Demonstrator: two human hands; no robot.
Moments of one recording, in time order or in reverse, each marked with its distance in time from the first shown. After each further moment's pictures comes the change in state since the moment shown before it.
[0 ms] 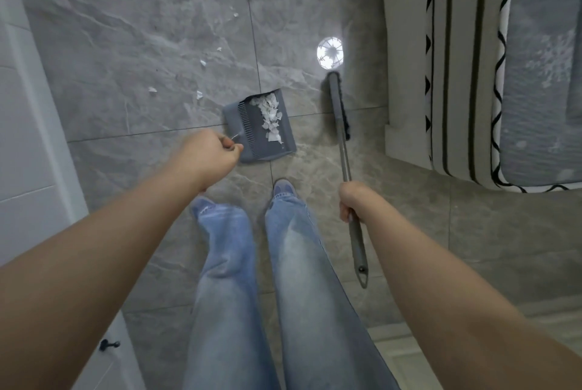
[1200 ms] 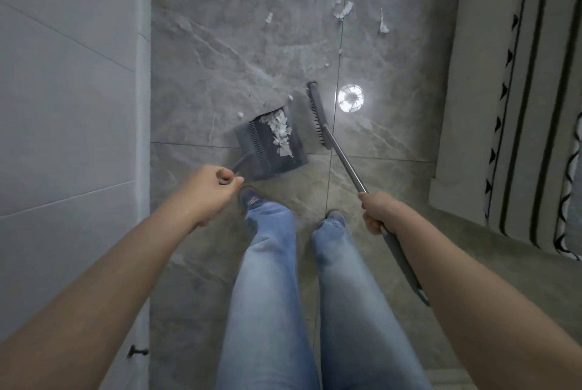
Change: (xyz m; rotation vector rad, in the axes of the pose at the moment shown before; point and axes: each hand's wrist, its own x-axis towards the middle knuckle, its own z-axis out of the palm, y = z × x) left_hand -0.026 -0.246 -0.200 -0.328 0.003 -0.102; right_hand -0.126 -0.132 0.197 -0.135 0.117 -0.175
